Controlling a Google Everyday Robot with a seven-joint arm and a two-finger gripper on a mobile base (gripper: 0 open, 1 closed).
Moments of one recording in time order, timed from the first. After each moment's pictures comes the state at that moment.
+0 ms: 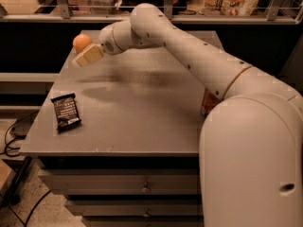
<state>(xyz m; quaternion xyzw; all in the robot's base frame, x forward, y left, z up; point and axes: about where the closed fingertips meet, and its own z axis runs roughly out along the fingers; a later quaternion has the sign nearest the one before) 0.757 0.216 0.886 -0.51 0.66 0.28 0.47</state>
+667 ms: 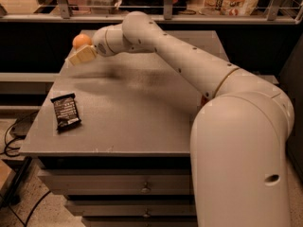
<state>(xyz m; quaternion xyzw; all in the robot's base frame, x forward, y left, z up) 0.776 0.239 0.876 -0.48 0.67 0.28 0.49</state>
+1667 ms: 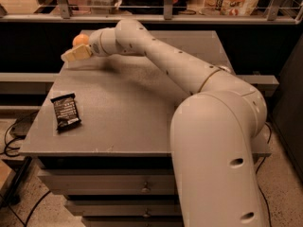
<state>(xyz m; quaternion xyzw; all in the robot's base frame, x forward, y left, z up) 0.815 0.263 0.861 -0.43 0.68 0.29 0.51</state>
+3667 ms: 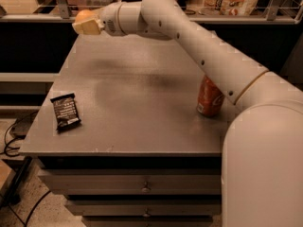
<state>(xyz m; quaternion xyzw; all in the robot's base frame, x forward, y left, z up) 0.760 0.203 0.975 -0.44 0.63 0.32 0.55</state>
